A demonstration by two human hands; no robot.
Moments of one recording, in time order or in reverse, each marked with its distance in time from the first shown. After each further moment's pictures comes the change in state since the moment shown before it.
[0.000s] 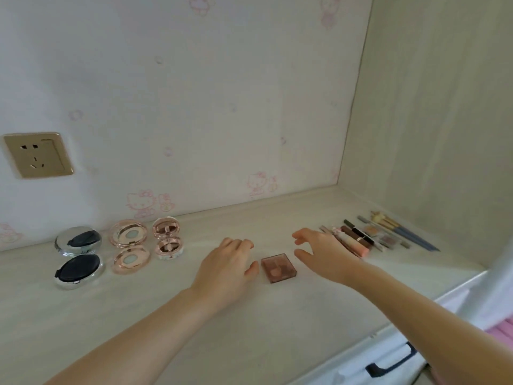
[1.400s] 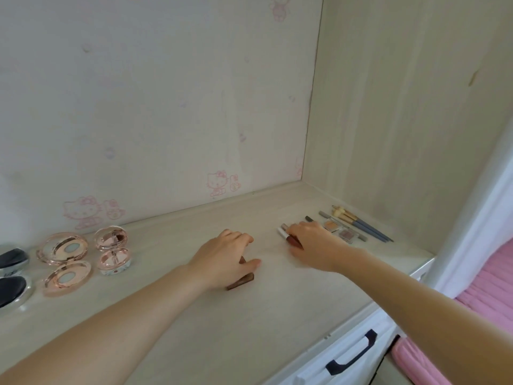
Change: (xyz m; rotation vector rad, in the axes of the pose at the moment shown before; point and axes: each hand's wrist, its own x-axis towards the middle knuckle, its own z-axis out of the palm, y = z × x) left_hand 0.064 0.045 0.022 -0.033 -0.304 0.139; right_hand 0.001 0.068 -0.031 -0.317 -0.043 -0.003
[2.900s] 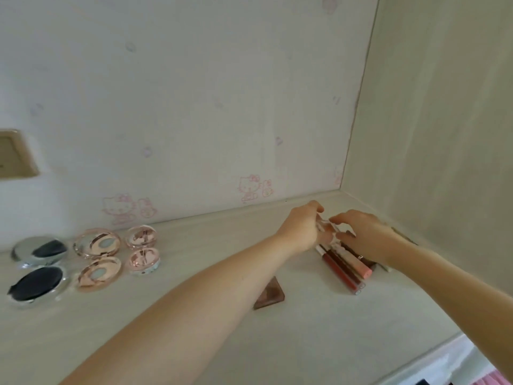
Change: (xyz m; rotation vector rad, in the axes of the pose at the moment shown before) left_hand 0.108 0.043 -0.005 -0.587 0.133 -0.102; right_hand 0.049 0.038 -0.020 0.059 0.045 0.081
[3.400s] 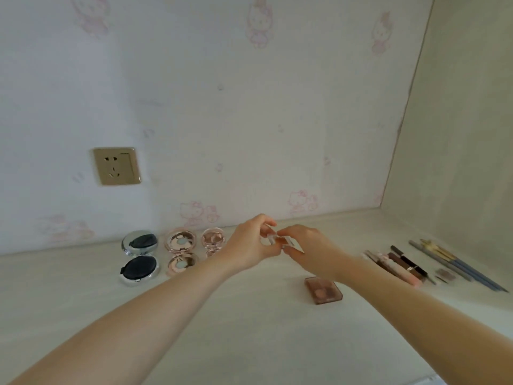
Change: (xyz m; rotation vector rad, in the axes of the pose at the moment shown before) left_hand -0.141 -0.092 -0.143 -0.016 0.246 -0.056; right_hand -0.021 -0.201 0.014 0.247 0.072 -0.407
